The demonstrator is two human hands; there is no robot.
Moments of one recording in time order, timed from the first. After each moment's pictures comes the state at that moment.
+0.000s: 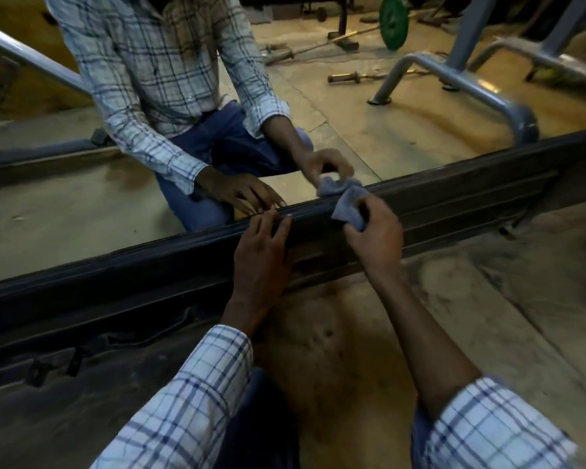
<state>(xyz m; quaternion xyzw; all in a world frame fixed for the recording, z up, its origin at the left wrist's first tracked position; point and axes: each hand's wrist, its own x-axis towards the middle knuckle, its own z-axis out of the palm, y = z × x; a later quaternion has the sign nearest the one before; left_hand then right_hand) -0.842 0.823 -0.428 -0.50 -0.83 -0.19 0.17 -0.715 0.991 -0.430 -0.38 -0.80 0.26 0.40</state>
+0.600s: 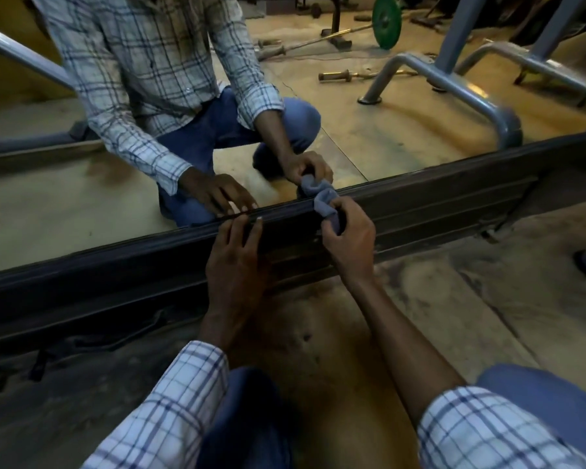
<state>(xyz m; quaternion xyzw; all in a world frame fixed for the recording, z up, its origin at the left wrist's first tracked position) -0.824 0.834 -0.439 -0.45 -0.85 -0.21 0.20 -0.713 1.012 -0.445 -0.29 -0.79 0.29 0.47</state>
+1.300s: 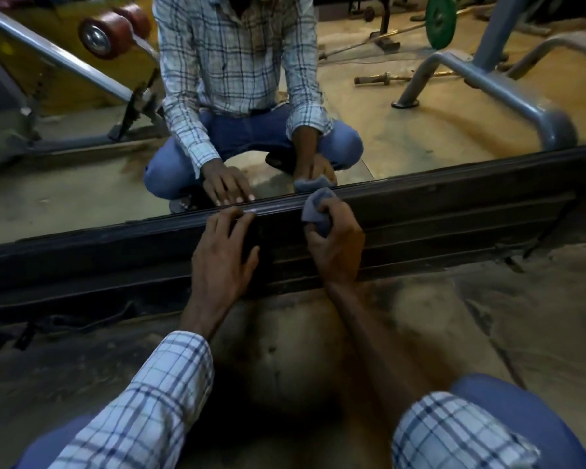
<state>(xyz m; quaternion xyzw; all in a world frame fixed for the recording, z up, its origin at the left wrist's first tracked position) -0.764 0.927 -0.442 -0.41 -0.86 -0.20 0.23 -0.676 1.105 -0.469 -0.20 -0.78 0.32 0.50</state>
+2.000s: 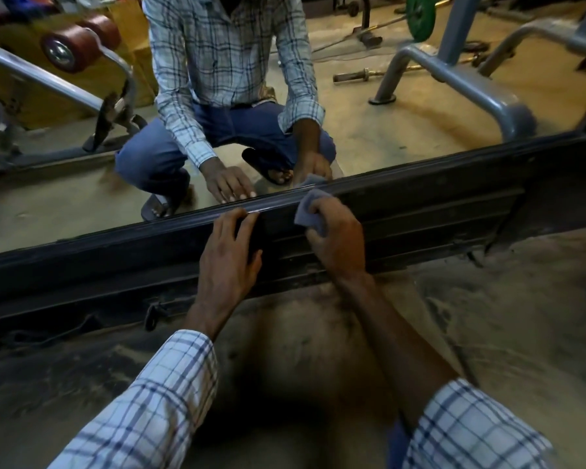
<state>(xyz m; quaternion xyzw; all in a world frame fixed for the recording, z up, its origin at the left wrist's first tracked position) -0.696 1.029 -0.441 -0.44 -0.86 -0.16 0.20 -0.599 1.218 -0.463 -0.16 -0.84 0.29 0.44</state>
